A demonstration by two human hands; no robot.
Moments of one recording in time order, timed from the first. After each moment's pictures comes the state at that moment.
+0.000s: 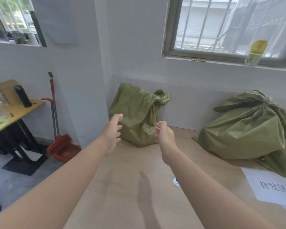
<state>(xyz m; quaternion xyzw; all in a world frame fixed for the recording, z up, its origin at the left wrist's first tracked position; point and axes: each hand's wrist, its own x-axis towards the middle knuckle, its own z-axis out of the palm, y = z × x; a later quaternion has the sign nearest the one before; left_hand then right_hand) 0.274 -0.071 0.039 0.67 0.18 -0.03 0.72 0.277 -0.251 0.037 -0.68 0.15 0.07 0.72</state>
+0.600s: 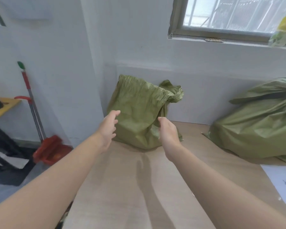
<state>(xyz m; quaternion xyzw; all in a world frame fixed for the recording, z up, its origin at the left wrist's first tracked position) 0.436 0.021 -0.017 0.68 0.18 -0.08 0.70 0.420 -0.174 -0.011 -0.71 0.20 0.06 0.67</state>
